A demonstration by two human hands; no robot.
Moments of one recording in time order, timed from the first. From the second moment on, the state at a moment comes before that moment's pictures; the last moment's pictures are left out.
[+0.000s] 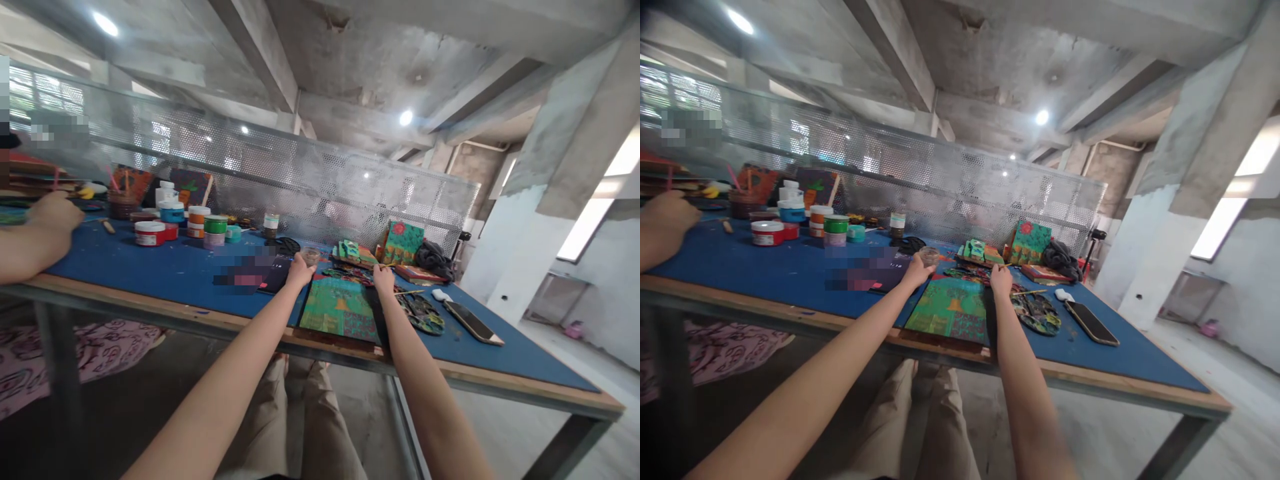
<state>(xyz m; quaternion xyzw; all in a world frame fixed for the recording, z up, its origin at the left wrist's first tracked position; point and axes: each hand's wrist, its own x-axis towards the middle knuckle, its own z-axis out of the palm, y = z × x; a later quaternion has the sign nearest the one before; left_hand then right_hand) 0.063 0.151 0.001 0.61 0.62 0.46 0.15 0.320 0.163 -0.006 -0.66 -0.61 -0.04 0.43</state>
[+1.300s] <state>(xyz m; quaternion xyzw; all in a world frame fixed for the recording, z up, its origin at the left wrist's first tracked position) 0.061 0.152 0.001 0.61 0.63 0.46 0.15 0.304 0.139 0.008 -0.74 -0.57 0.01 0.36</state>
